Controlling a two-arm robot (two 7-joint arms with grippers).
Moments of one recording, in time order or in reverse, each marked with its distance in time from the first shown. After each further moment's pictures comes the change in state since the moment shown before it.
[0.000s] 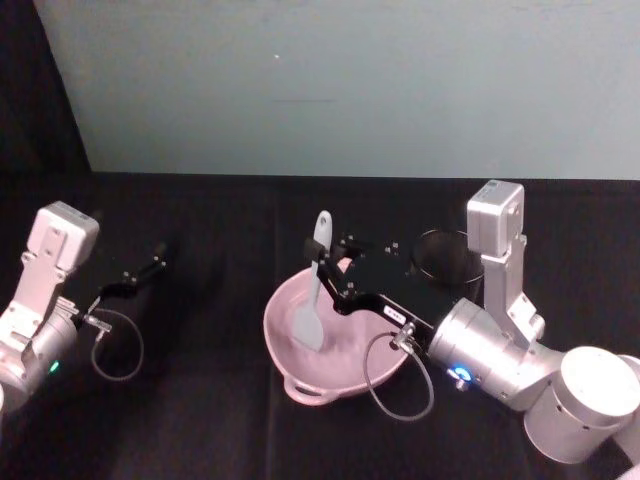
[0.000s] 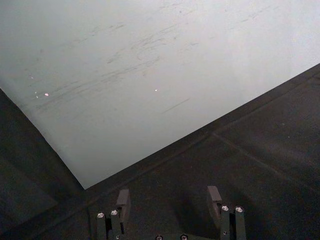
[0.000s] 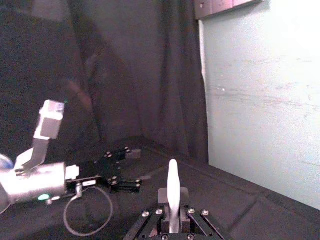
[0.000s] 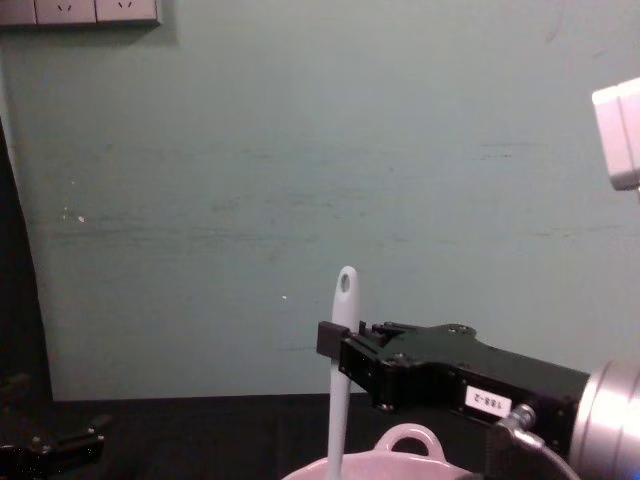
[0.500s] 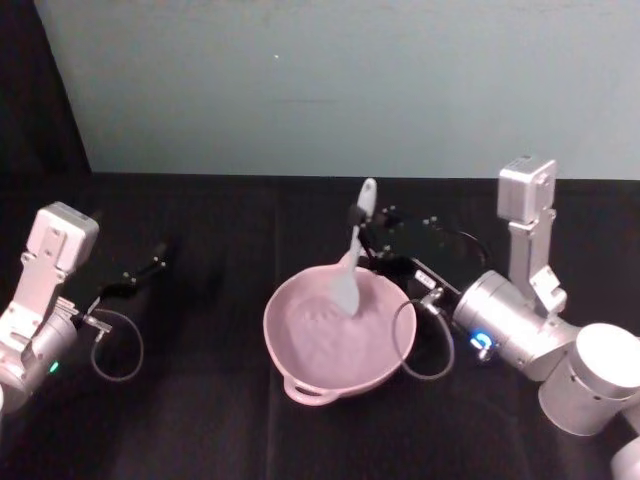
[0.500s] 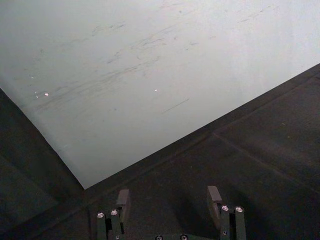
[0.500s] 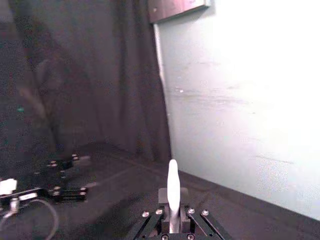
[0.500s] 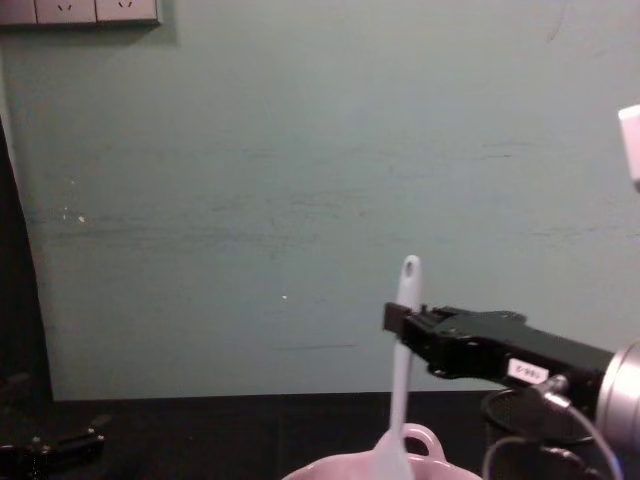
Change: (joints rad) left arm 0.000 0.000 0.000 0.000 0.000 0.000 0.000; right arm 0.060 -0.024 0.058 0.117 0.018 -0.022 -0.050
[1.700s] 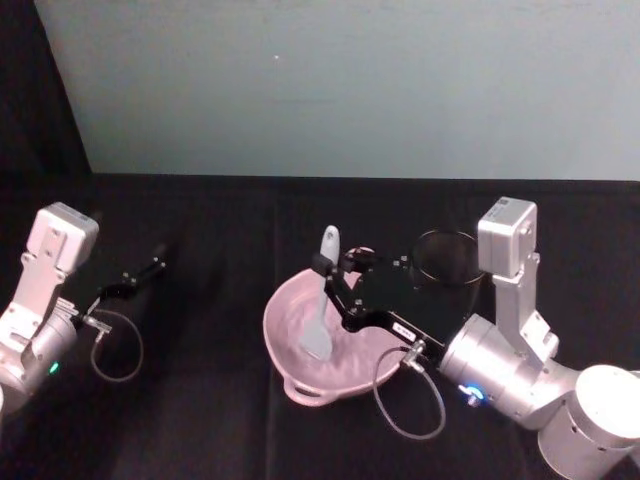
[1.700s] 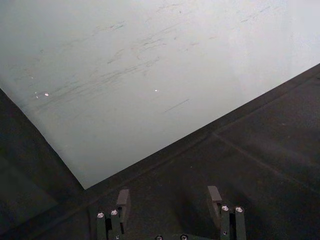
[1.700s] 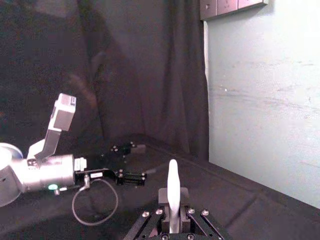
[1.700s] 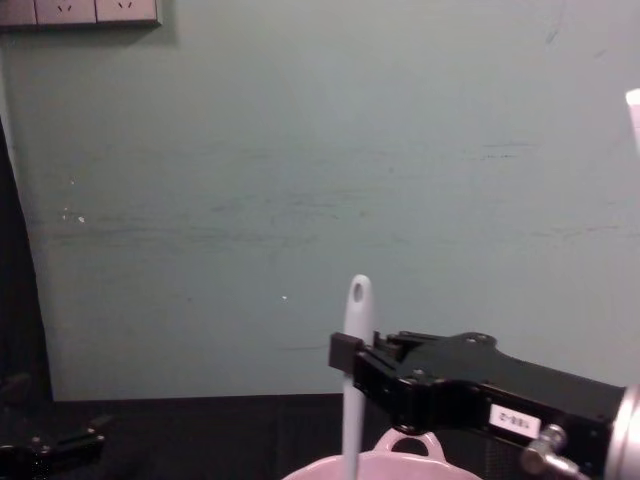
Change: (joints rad) left arm 0.000 0.000 0.000 0.000 0.000 0.000 0.000; right arm -0.109 0.050 -0.046 -0.169 -0.037 0.012 0.050
